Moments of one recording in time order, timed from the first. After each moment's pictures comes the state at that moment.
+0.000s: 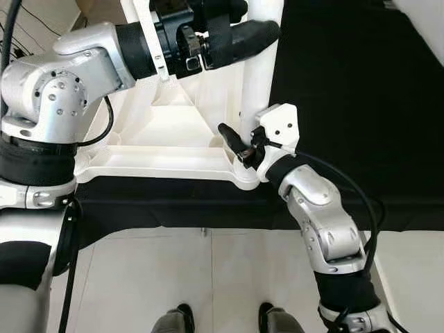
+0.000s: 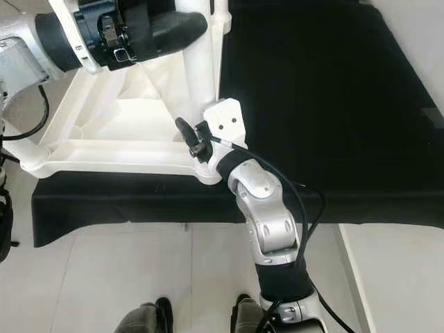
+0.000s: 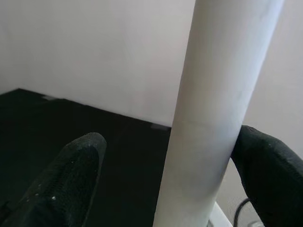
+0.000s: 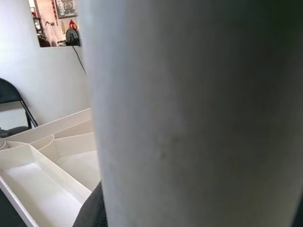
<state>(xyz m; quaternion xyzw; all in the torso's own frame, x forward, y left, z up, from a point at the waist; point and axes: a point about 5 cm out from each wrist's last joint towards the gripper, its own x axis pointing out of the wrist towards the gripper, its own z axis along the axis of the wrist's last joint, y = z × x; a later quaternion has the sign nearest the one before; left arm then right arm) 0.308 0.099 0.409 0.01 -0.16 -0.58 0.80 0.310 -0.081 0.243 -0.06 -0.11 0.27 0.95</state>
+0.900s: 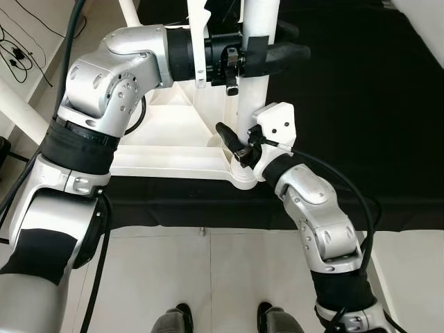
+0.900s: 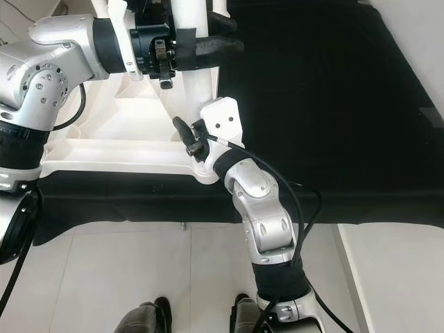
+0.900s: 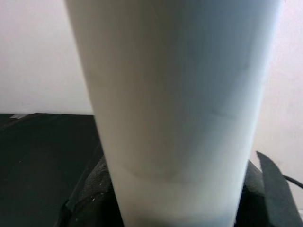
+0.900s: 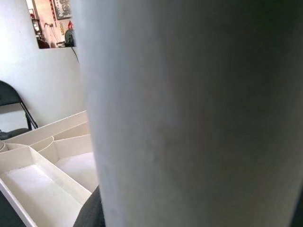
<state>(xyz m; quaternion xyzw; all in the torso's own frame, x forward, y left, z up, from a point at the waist) 0.318 0.063 0.407 0.12 -0.20 -0.61 0.75 0.311 -0.076 0.245 -0.05 -0.11 0.27 0.95</state>
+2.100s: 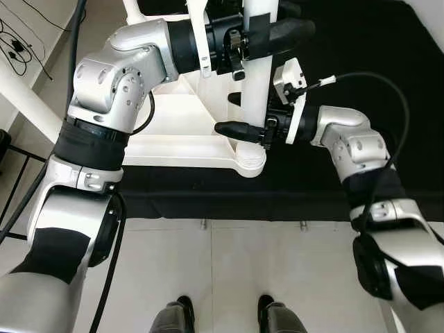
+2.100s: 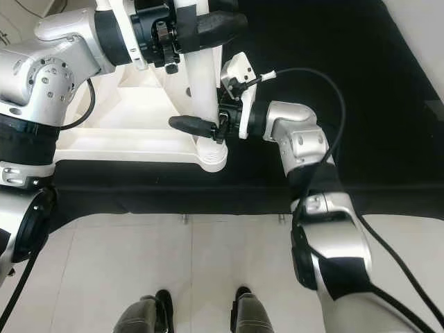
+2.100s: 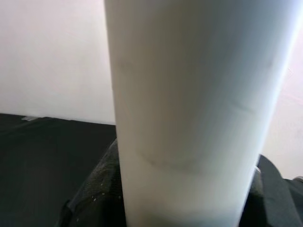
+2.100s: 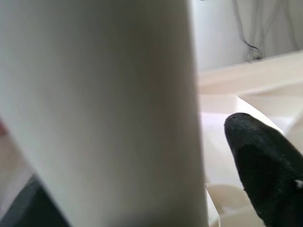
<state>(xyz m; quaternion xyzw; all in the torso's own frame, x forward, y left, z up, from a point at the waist) 0.321 0.060 0.413 0.07 -0.22 -0.61 0.76 0.372 -0.119 0.293 -0.07 -0.07 0.62 0.78</state>
